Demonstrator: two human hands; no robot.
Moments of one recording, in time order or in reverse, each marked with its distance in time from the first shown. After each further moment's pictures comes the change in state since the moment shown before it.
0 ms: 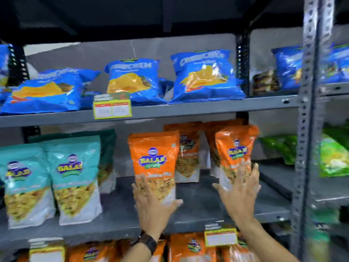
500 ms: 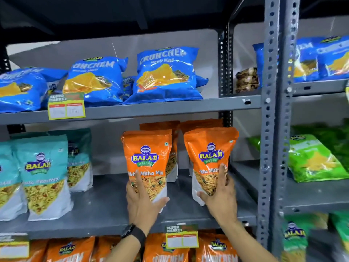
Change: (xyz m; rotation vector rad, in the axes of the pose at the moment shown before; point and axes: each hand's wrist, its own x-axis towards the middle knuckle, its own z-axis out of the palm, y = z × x) left_hand -0.017 0.057 0.081 0.155 0.066 0.025; right_hand 0.040 0.080 -0.015 0.207 -0.262 -0.011
